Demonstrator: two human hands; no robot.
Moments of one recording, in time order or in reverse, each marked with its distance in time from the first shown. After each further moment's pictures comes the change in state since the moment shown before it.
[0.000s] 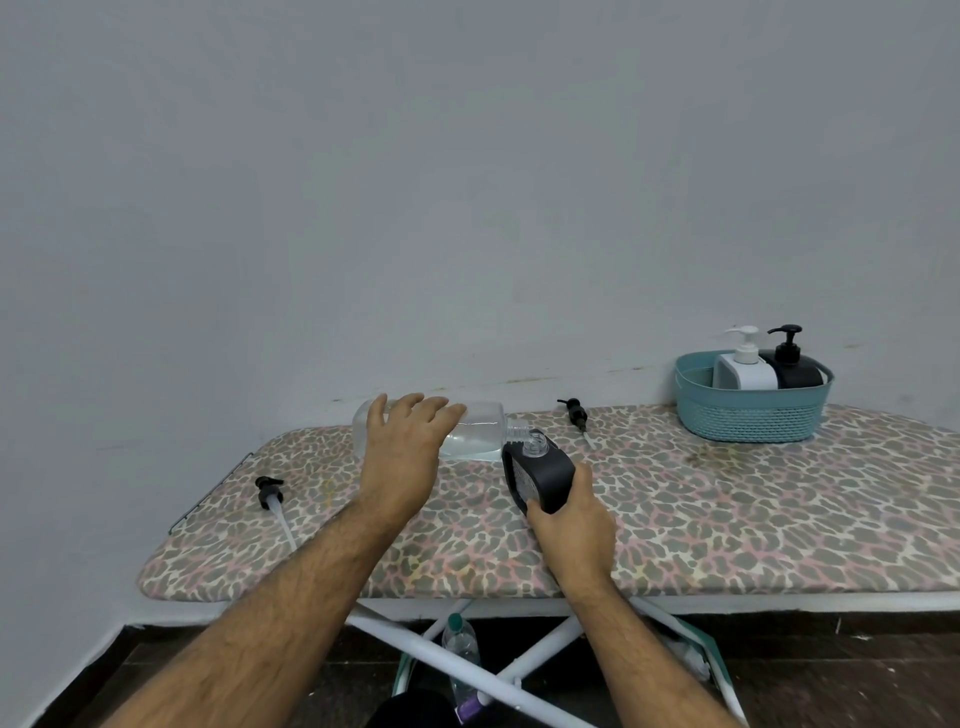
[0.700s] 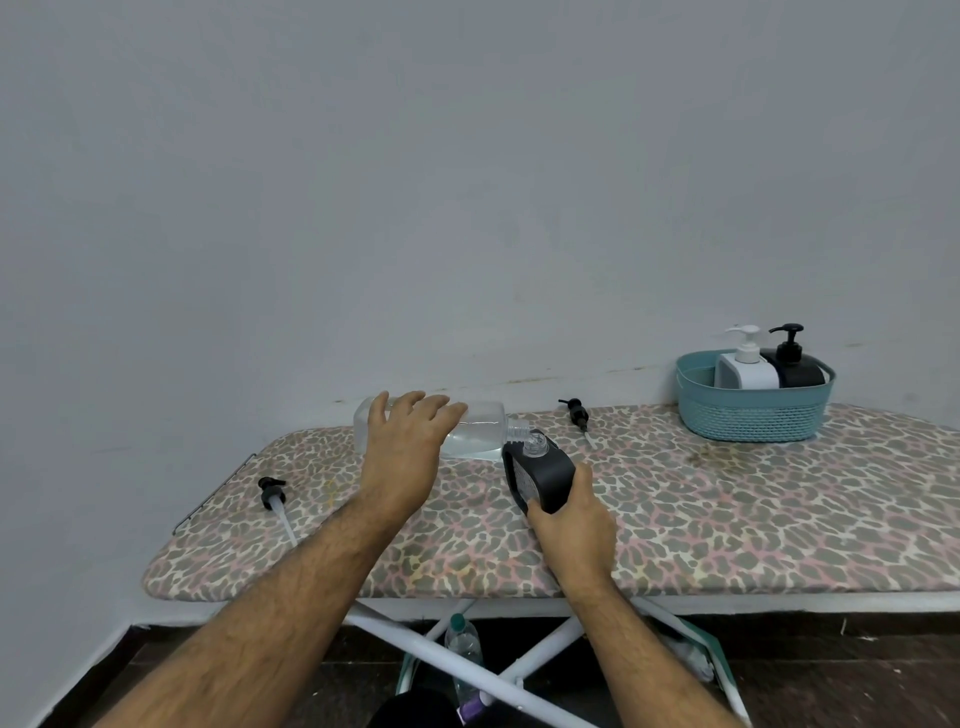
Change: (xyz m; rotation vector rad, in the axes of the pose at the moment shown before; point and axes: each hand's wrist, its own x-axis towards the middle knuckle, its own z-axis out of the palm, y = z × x) left_hand 0.002 -0.001 -0.003 0.020 -0.003 0.024; right_hand 0.000 0.002 0.002 -0.005 0.011 -0.013
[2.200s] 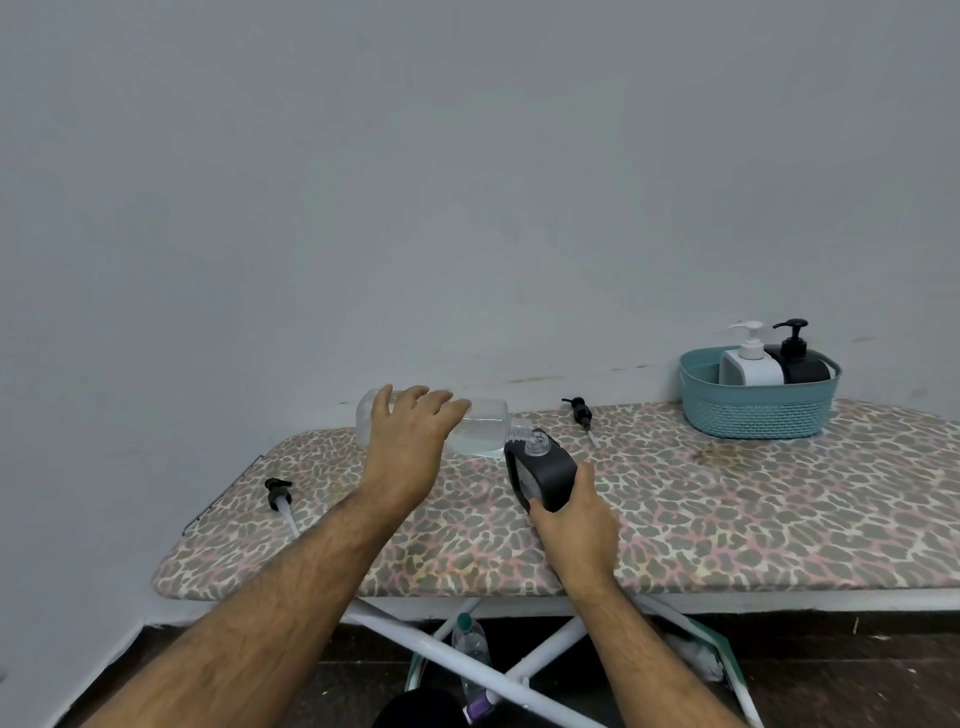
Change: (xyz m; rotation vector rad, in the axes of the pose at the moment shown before) left_hand 0.005 0.003 -0.009 0.044 -0.006 0.027; right_hand -0.001 -0.002 -0.002 -0.004 0.004 0.003
